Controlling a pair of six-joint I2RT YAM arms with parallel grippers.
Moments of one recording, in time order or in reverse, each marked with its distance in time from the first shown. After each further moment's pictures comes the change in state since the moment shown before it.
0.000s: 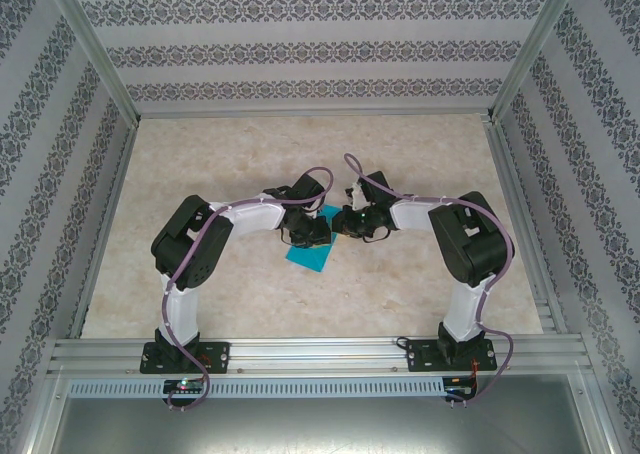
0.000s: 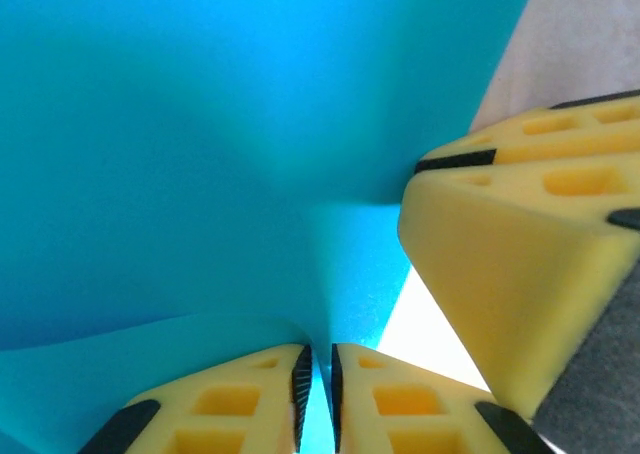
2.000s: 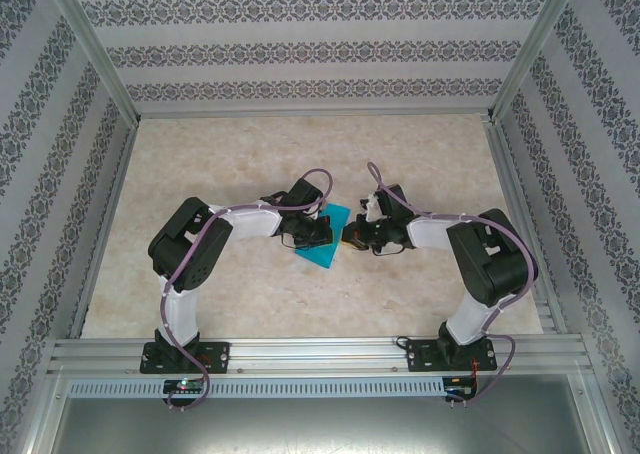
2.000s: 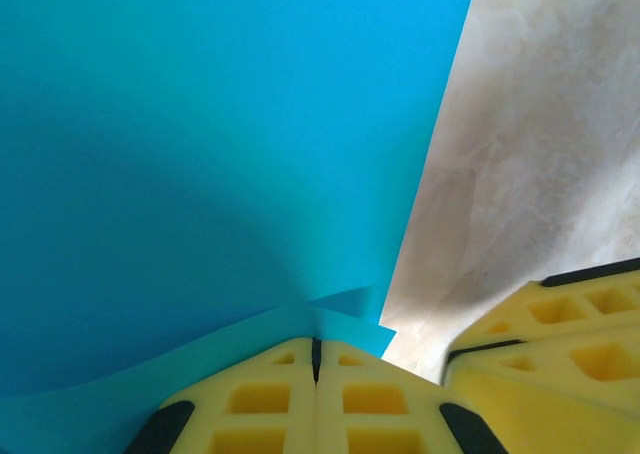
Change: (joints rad) left arm -0.001 -0.023 -0.096 0.203 0.034 -0.007; right arm -0.033 -0.163 -0.225 0.137 -0.121 0.192
